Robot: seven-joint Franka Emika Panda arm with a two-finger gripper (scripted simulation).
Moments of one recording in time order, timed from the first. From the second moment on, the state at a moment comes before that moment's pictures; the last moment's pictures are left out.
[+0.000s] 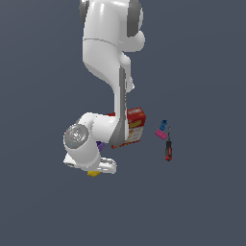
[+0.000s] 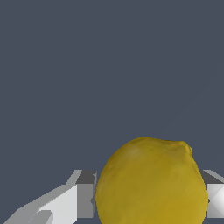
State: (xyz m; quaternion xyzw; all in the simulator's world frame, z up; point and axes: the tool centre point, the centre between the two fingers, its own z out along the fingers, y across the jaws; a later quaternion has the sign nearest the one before) arm 0.116 -0.127 0.033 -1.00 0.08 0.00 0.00
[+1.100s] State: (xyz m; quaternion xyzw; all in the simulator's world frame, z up) arm 0.027 -0.166 0.156 -1.00 0.08 0.00 0.00
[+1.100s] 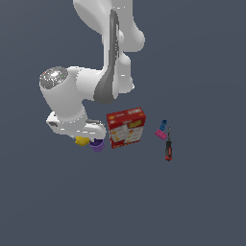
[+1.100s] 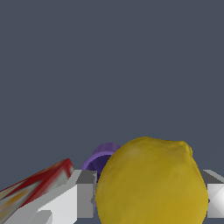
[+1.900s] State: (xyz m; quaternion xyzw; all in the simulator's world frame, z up) arm -0.065 -0.209 0.289 -1.00 0.08 0.00 0.00
